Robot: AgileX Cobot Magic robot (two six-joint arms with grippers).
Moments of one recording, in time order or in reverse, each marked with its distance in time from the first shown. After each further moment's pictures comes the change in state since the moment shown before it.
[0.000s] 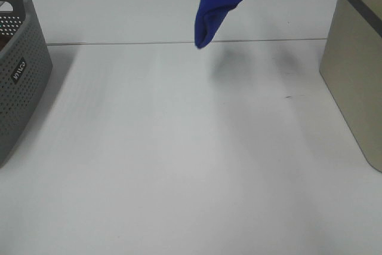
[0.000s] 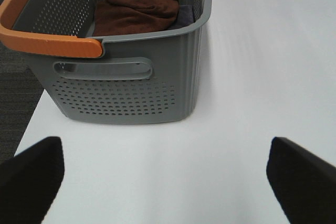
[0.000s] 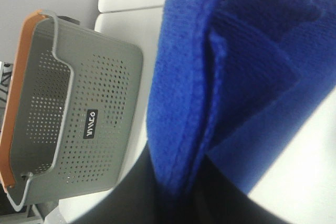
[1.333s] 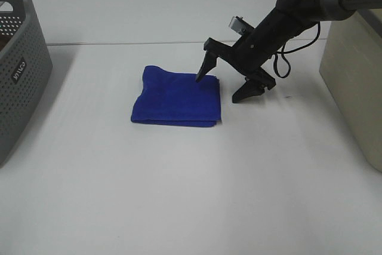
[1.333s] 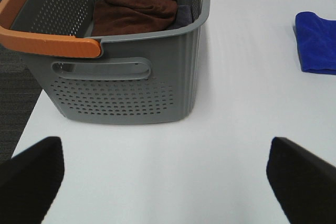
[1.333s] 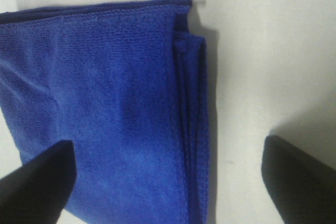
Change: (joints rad) left arm 0.000 0.000 0.000 -0.005 0.000 0.000; right arm 0.120 0.127 0.473 -0.216 -0.277 0.105
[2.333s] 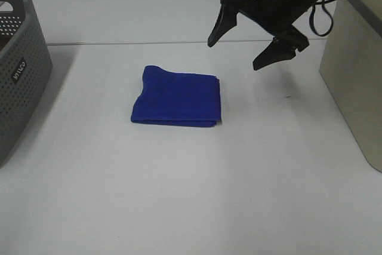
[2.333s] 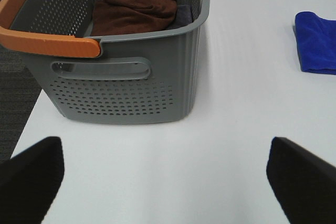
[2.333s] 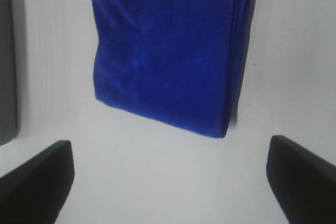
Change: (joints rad) left arm 0.000 0.000 0.000 -0.001 0.000 -0.001; right arm -0.001 -0.380 0.227 -0.061 0.044 -0.020
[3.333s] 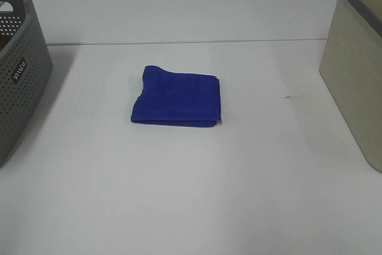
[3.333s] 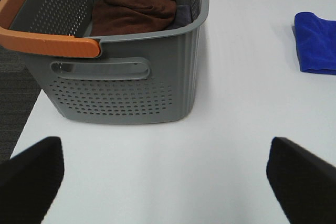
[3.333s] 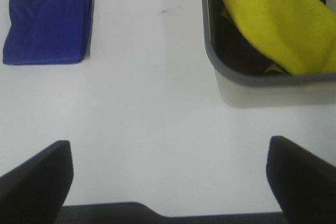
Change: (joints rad) left arm 0.000 0.000 0.000 -0.002 0.000 0.000; right arm -0.221 -1.177 0.486 -0.481 0.288 0.133
